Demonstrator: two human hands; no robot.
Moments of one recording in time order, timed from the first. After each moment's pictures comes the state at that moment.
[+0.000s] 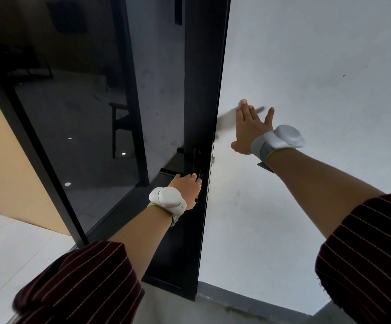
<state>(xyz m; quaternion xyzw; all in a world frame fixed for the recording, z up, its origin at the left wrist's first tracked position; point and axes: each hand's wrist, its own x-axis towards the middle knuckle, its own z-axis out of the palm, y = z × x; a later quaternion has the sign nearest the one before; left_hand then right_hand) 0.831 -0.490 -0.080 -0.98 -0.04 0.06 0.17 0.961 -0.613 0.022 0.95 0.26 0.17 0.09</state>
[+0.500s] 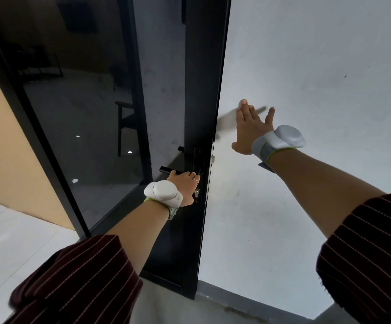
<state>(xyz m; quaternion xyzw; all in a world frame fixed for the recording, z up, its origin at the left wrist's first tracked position) 0.829 -0.485 -0.073 -0.99 -0.07 0.08 0.12 0.963 -0.613 0.022 0.94 0.28 0.17 0.09</state>
